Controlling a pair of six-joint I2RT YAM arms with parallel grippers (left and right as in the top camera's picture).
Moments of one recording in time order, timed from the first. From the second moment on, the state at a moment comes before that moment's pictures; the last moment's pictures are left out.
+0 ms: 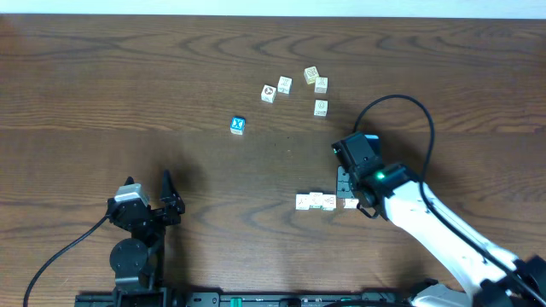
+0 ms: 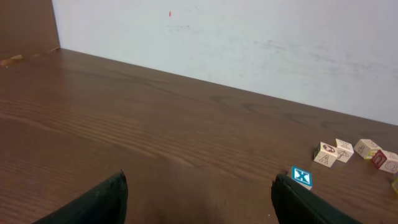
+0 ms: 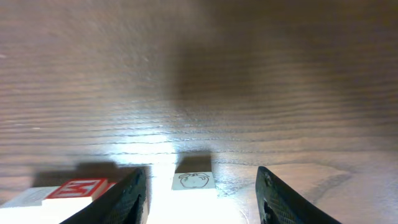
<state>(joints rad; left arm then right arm) 0.05 0.01 0.02 -0.11 -0.06 -0.20 0.51 1.41 0.82 -0.67 0.23 0.55</state>
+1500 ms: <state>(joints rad) 0.05 0.01 0.02 -0.11 -0.06 -0.20 0.51 1.17 0.82 -0.87 0.29 0.54</state>
